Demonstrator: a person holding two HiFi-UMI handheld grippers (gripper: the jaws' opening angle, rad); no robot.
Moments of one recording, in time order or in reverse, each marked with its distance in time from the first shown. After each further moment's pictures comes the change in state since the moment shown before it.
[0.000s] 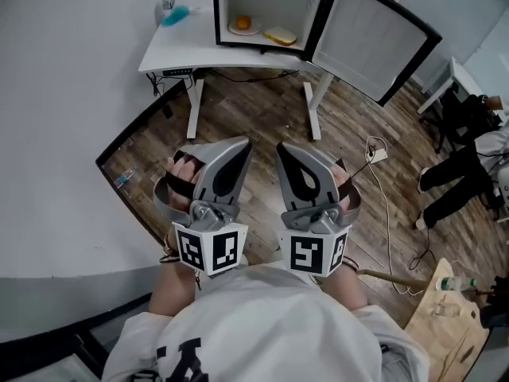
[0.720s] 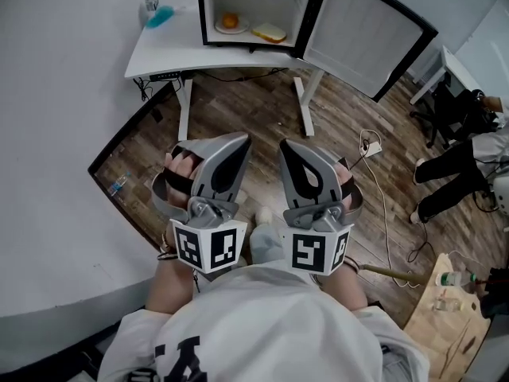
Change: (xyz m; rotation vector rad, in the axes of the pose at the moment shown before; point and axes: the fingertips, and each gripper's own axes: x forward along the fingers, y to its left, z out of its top) left arm 0.037 0.000 -0.012 -0.021 -0.051 -0.030; right arm 0.022 -0.012 -0.031 0.004 0.076 -0.024
